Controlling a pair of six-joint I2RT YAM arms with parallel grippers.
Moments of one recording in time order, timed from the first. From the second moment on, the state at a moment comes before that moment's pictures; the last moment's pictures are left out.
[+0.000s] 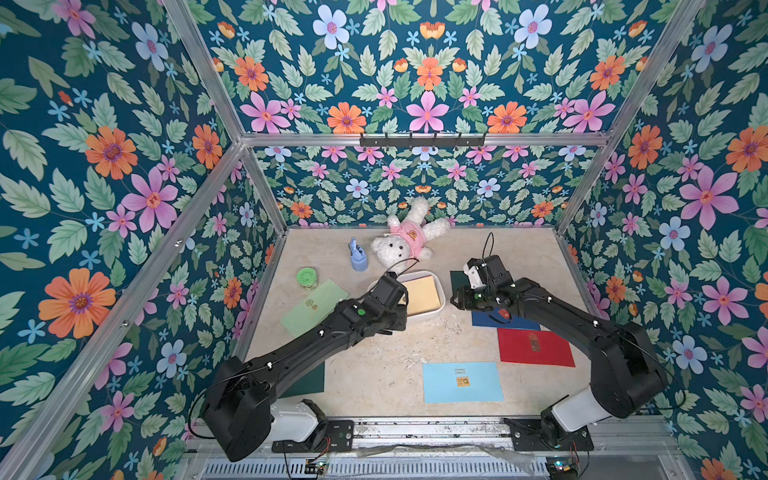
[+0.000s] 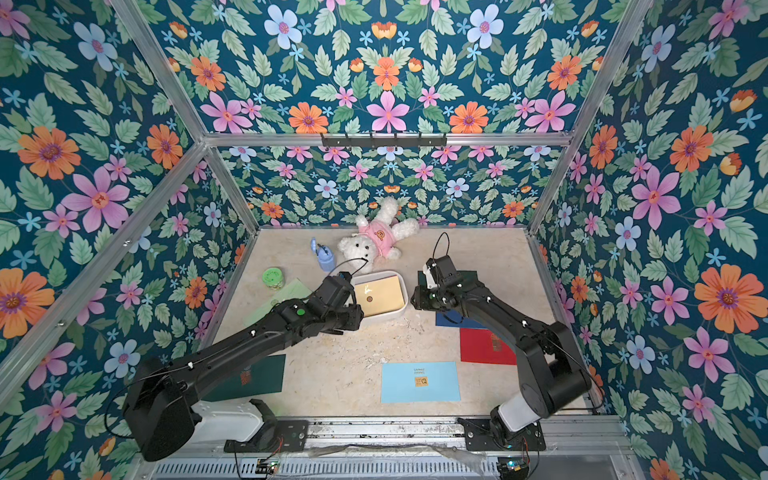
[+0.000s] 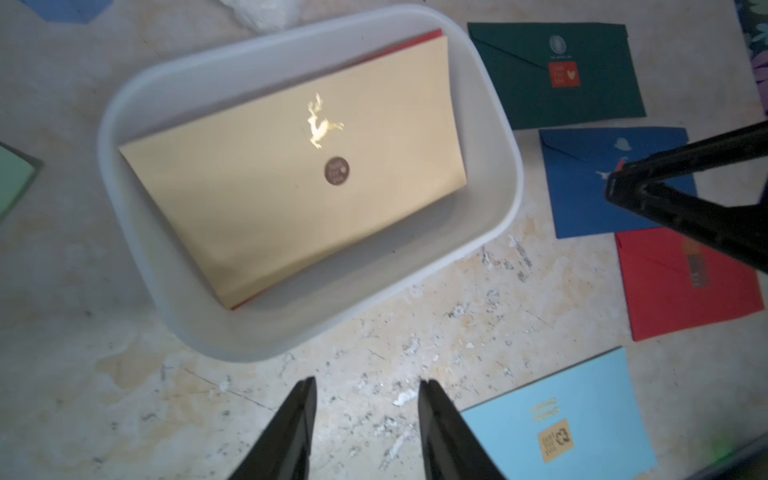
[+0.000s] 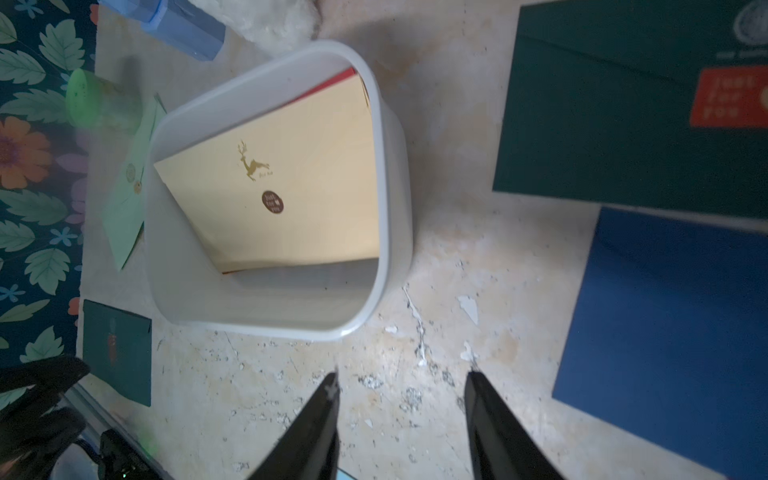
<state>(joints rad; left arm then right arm) -0.84 1.31 0.93 -0.56 -0.10 -0.61 0.52 1.49 0.95 -0.46 -0.26 0.50</state>
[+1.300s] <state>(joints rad) -0.92 1.43 0.76 -0.43 -0.08 -0.94 0.87 1.56 0.67 -0.12 -0.18 0.89</state>
